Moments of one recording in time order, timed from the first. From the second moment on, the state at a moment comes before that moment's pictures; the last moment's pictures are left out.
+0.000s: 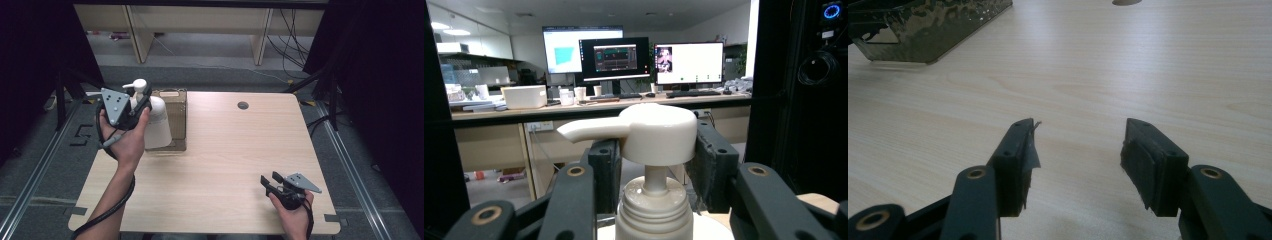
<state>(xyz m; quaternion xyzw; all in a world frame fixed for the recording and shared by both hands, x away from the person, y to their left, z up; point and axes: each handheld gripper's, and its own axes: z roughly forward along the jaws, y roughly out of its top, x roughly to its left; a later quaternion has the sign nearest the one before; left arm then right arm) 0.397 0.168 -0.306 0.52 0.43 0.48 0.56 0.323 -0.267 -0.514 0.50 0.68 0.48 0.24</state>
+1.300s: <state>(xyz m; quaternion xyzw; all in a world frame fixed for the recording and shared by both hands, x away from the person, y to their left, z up) 0.426 0.171 -0.301 0.49 0.40 0.50 0.58 0.321 -0.265 -0.514 0.52 0.68 0.48 0.22</state>
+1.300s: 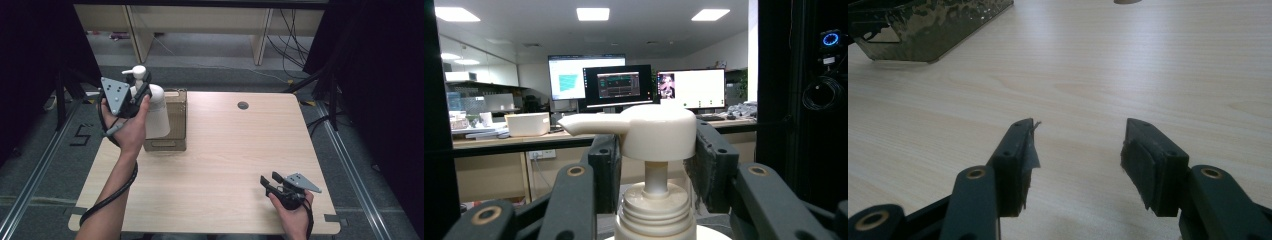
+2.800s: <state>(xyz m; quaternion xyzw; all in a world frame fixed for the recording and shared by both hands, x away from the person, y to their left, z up) 0.458 0.175 -0.321 0.50 0.43 0.49 0.56 0.322 -0.264 -0.515 0.51 0.68 0.48 0.22</state>
